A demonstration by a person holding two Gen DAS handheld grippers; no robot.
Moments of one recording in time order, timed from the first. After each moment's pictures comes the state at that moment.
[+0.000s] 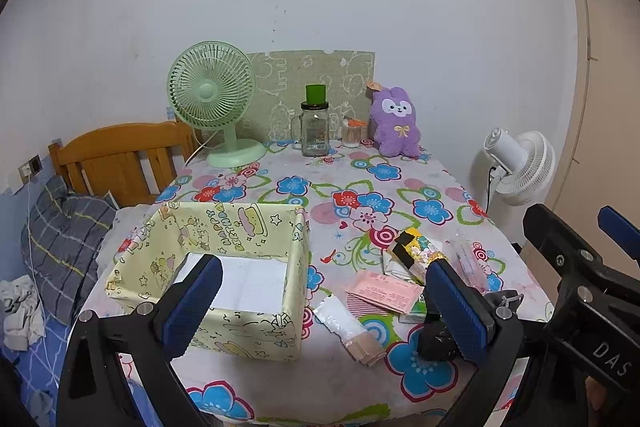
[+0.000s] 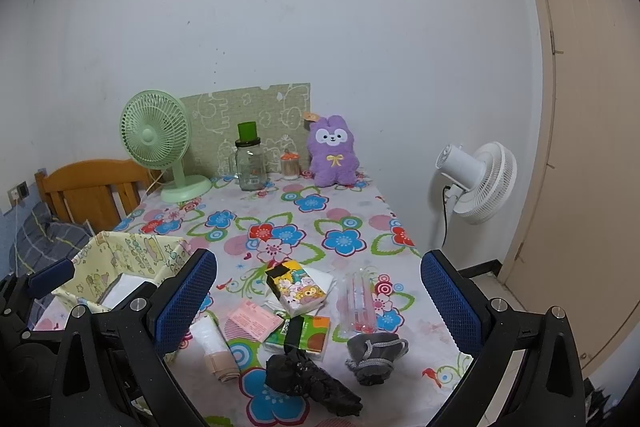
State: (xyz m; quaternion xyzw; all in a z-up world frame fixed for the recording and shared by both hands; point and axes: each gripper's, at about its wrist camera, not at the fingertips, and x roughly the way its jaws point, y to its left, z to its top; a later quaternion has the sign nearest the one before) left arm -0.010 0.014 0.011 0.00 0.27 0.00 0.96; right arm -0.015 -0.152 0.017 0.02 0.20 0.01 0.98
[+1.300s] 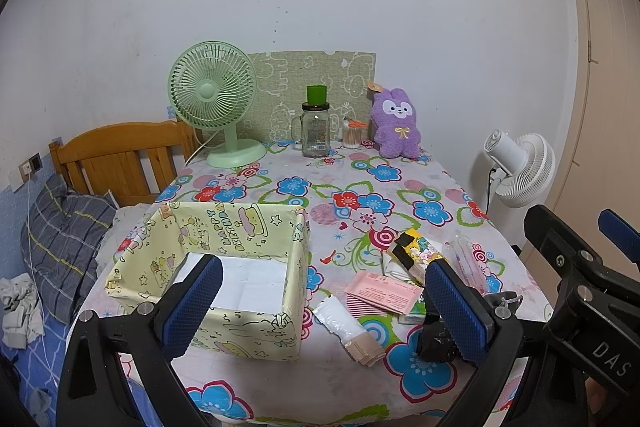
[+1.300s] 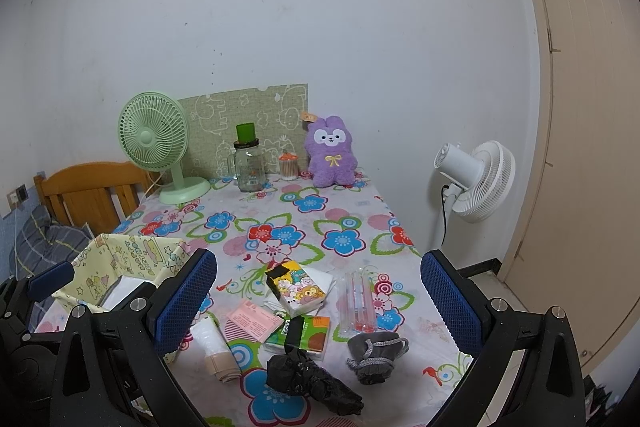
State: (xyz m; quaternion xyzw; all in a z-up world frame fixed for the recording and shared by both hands) left arm -0.010 0.013 0.010 0.00 0.27 0.00 0.96; right arm -0.016 -0.154 0.017 0.03 0.20 0.01 0.98
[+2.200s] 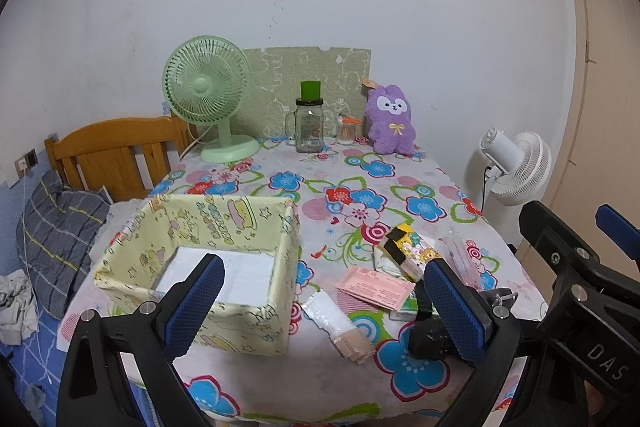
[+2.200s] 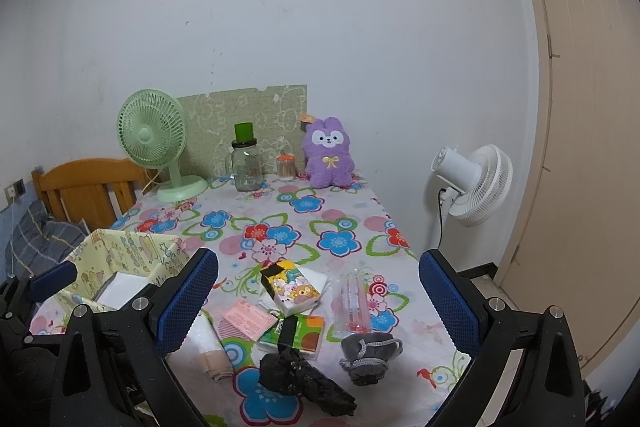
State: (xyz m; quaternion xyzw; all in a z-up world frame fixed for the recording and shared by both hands) left arm -0.008 0.006 0.002 -0.01 0.27 -0.01 0.96; right arm -0.017 -0.156 0.014 0.02 0.20 0.00 0.98
